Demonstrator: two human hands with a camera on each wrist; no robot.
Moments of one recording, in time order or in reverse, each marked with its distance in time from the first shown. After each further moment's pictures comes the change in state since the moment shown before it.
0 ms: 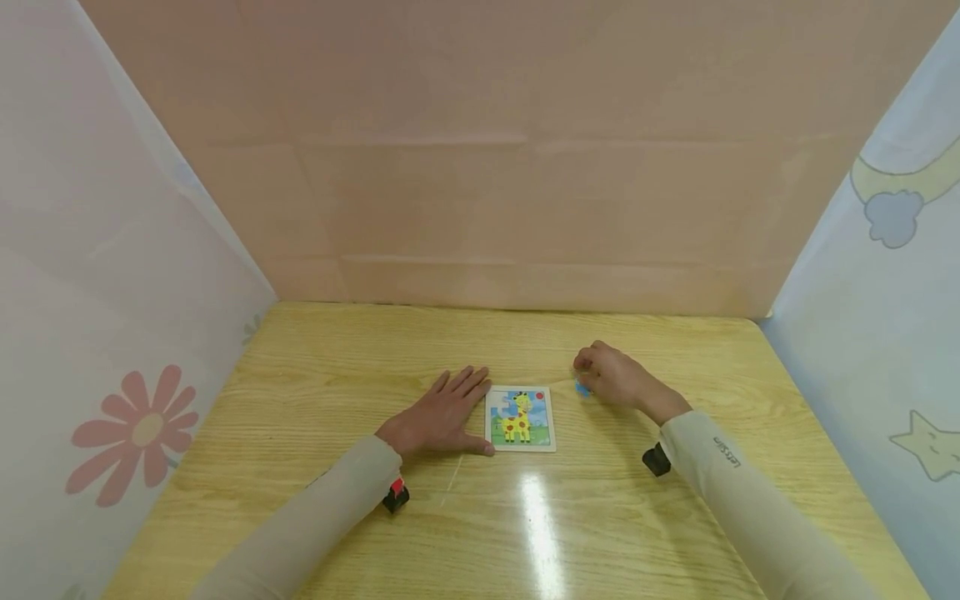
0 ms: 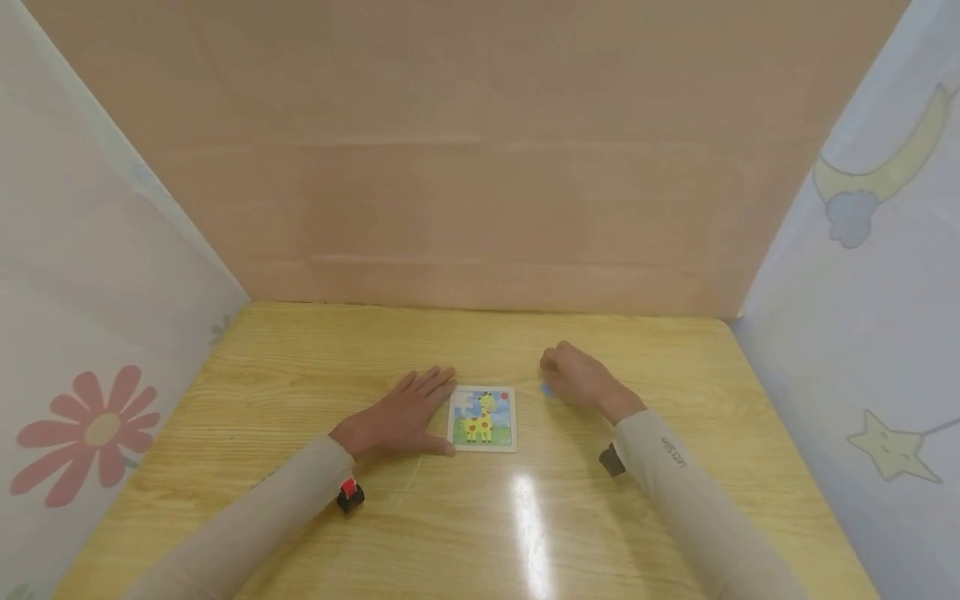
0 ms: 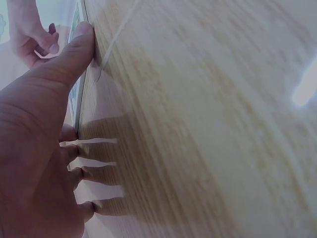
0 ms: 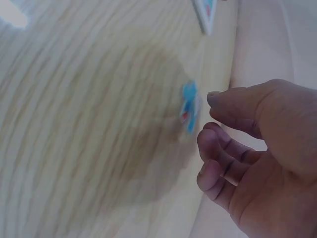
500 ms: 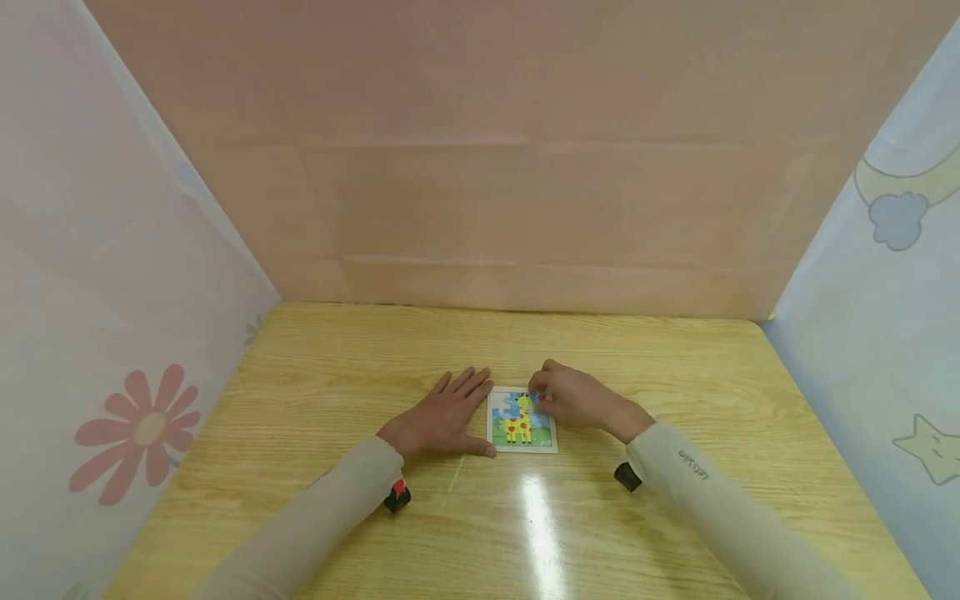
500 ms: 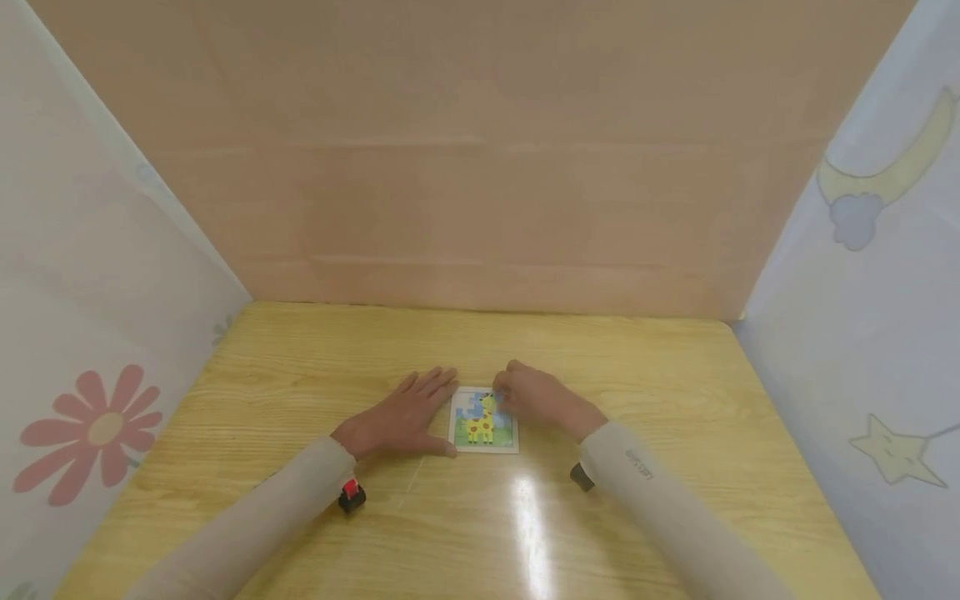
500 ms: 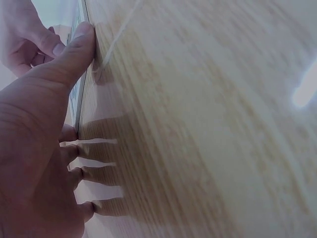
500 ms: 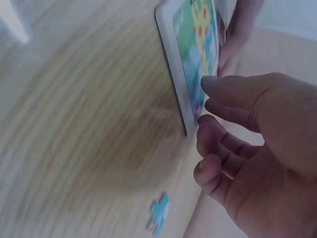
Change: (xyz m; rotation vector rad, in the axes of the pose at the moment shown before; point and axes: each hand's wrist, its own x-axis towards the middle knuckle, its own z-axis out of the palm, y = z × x) left_hand -0.001 0.002 -0.001 -0.006 0.008 -0.003; right_hand 0.015 -0.056 0.031 -0.055 -0.091 -0.105
